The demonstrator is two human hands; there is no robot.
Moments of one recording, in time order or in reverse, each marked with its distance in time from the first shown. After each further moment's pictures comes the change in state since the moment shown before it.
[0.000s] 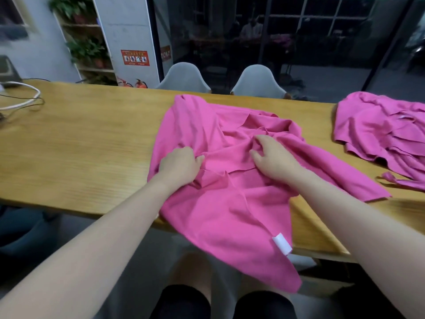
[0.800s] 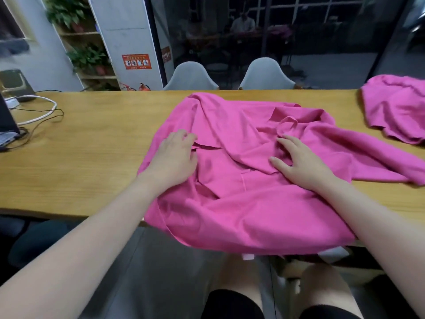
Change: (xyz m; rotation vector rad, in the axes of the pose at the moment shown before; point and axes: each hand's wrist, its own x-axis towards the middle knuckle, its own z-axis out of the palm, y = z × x) left_hand 0.019 -0.121 -0.049 0.153 0.130 0.388; right_hand -0.017 -0.031 0.049 -0.024 0.085 -0.034
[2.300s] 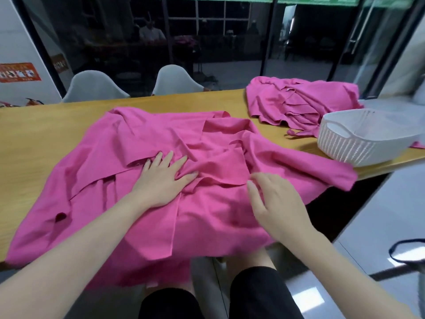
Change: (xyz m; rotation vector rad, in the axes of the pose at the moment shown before) left_hand 0.005 0.163 0.058 -0.070 -0.396 0.208; right_hand -0.212 -0.015 -0.076 -0.270 0.312 0.276
